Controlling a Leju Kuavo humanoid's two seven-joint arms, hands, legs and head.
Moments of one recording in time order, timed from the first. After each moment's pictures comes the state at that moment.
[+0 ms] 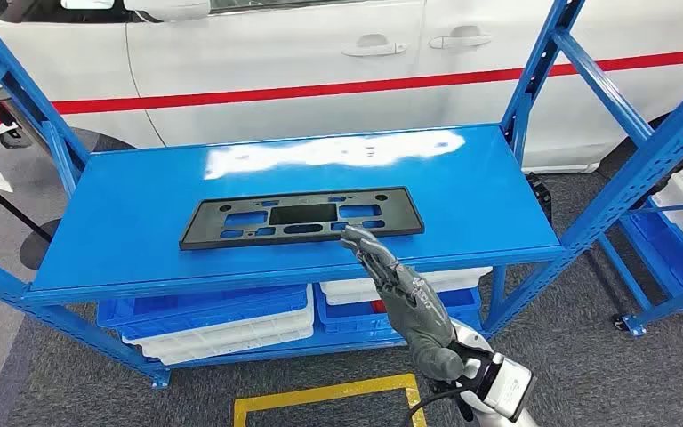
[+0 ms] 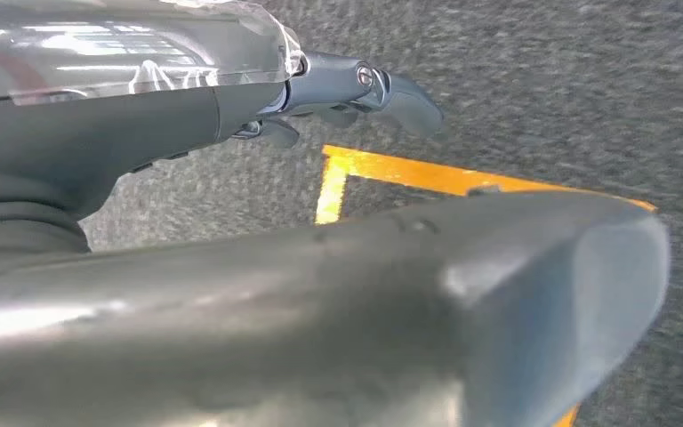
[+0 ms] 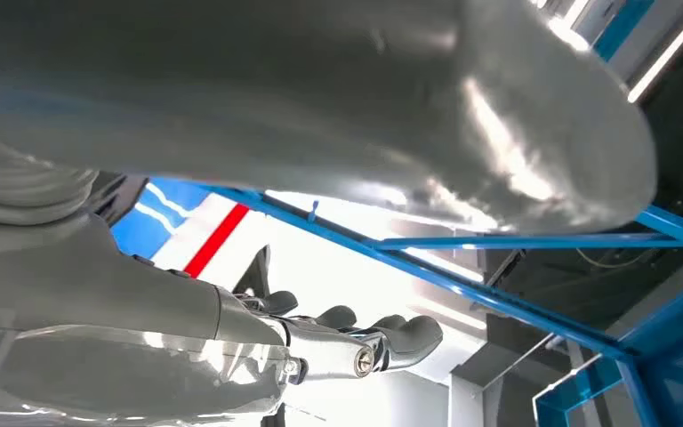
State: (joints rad) left arm -0.04 -0.02 0.58 -0.22 -0.07 0.05 -0.28; right arm -0.14 -0.05 0.42 -1.78 0.07 0.30 -0.70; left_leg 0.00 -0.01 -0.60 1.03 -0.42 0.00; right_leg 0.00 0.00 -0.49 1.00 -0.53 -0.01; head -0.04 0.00
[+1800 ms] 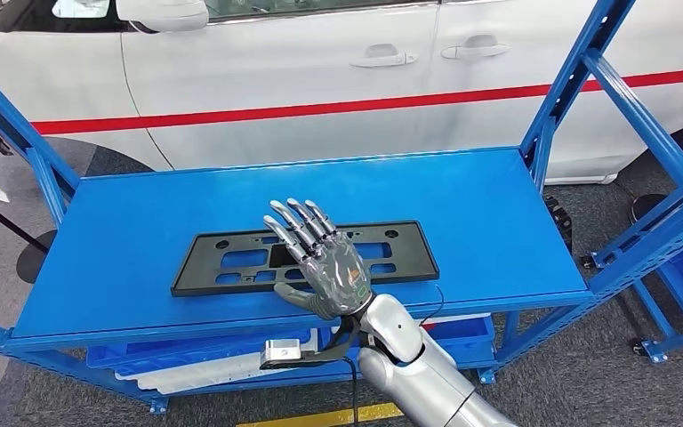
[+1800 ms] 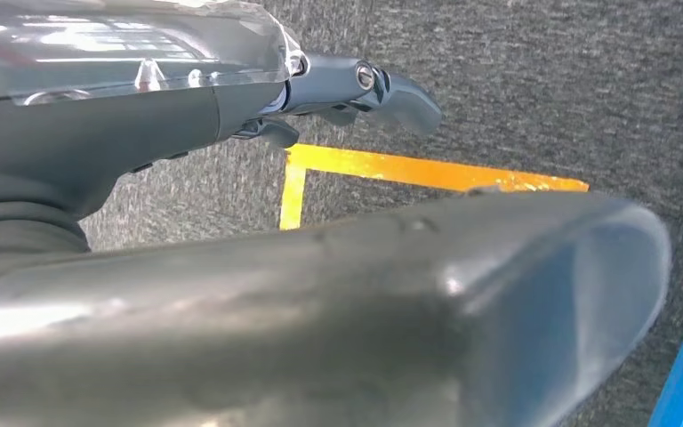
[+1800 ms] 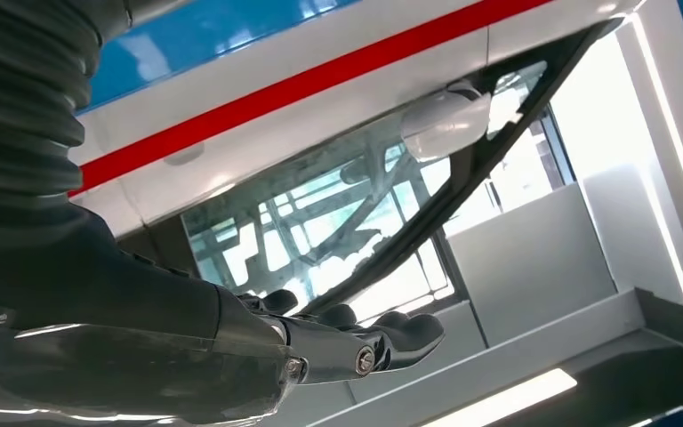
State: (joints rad) left arm -0.04 -0.03 0.60 -0.22 -0.16 0.06 -0.30; right arm -0.43 0.09 0.68 -1.19 1.08 -0.66 -0.32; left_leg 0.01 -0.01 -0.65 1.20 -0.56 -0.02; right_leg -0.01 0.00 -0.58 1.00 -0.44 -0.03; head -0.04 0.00
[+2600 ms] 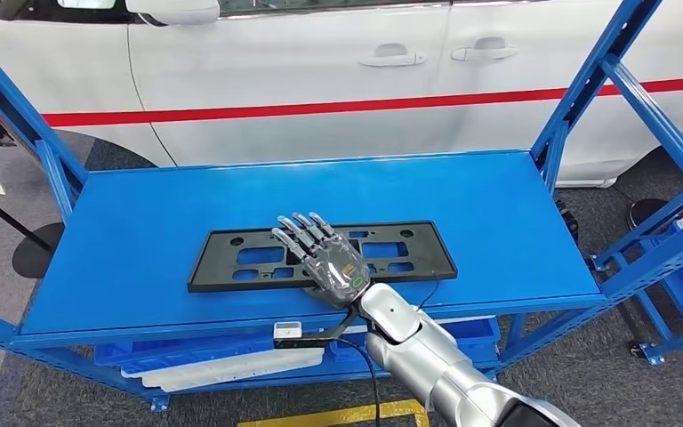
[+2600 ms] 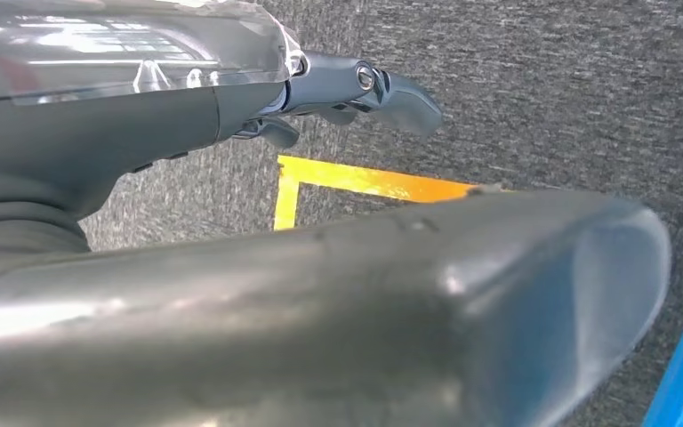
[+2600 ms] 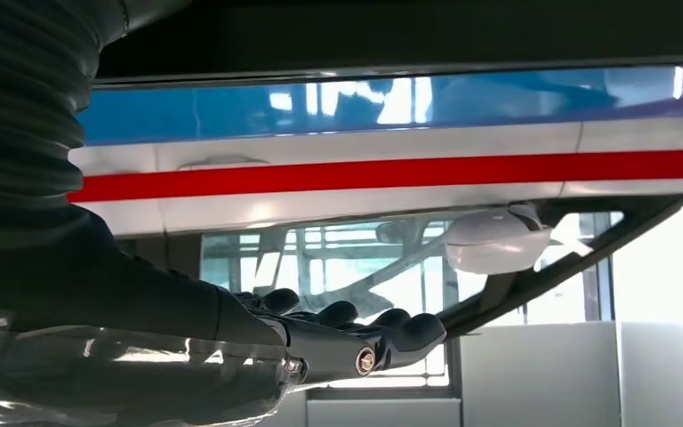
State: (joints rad) left arm -0.04 -0.03 0.62 -0.22 -0.19 0.04 -0.31; right arm -0.59 0.12 0.70 -0.75 1.21 -0.69 -0.26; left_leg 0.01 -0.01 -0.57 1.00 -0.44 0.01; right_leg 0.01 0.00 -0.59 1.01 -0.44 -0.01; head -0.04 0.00
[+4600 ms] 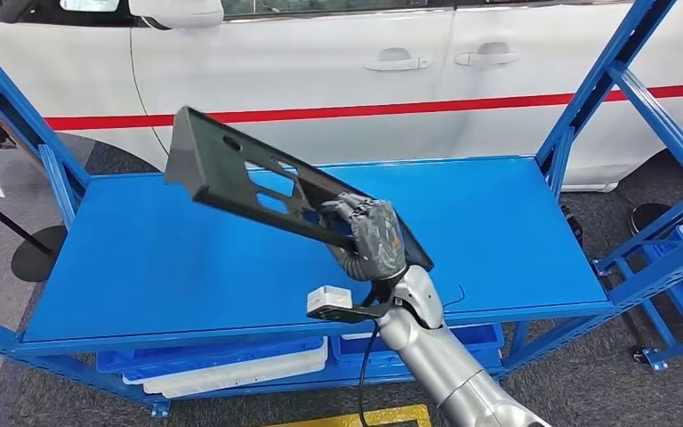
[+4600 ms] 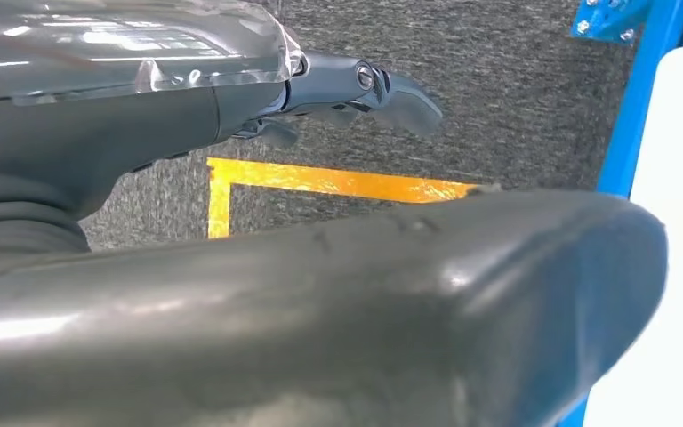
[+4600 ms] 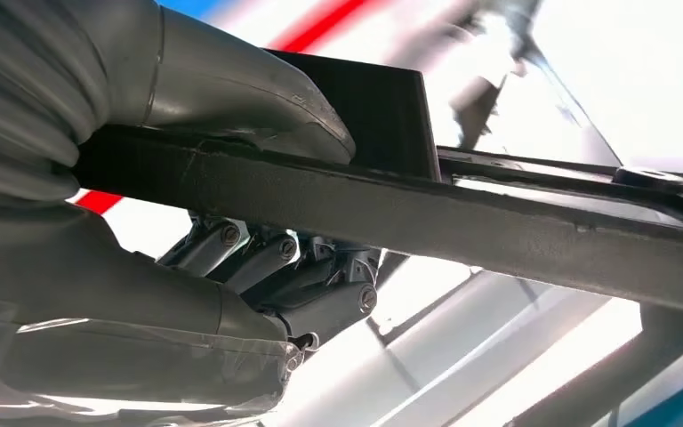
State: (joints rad) left arm -0.05 -0.03 0.67 -0.22 -0.25 -0.01 -0.46; right arm -0.48 0.09 0.49 -1.14 0.64 -0.65 -0.62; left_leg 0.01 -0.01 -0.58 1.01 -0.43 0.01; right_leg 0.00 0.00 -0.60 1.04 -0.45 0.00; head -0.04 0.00
